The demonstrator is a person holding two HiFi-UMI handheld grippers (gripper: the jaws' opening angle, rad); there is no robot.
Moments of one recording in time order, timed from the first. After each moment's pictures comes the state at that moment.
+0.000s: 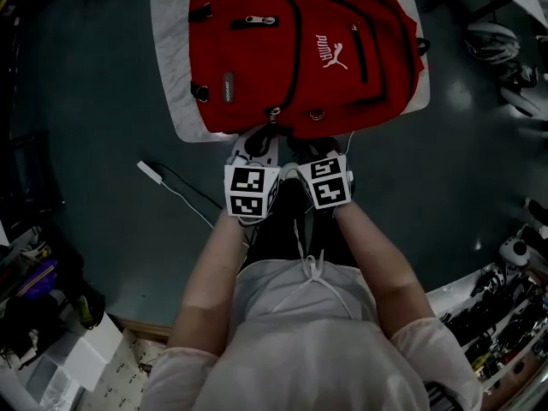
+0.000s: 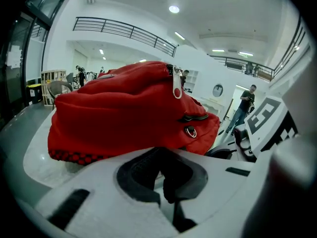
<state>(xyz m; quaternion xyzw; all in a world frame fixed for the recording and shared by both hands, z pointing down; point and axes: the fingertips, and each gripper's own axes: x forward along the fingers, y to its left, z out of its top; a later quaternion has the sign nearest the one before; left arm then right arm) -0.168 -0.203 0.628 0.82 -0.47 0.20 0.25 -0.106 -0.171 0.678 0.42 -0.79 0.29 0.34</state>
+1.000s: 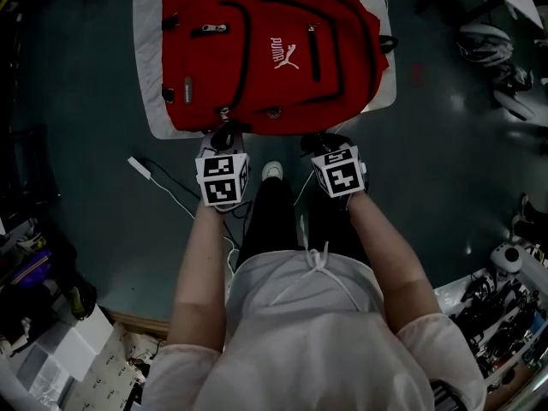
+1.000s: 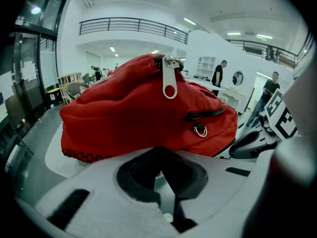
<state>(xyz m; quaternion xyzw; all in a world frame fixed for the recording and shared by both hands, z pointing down) -0.171 -0.206 0.633 0.74 -0.55 0.27 0.26 0.026 -0.165 0.680 0.38 -0.77 0.31 0.41</state>
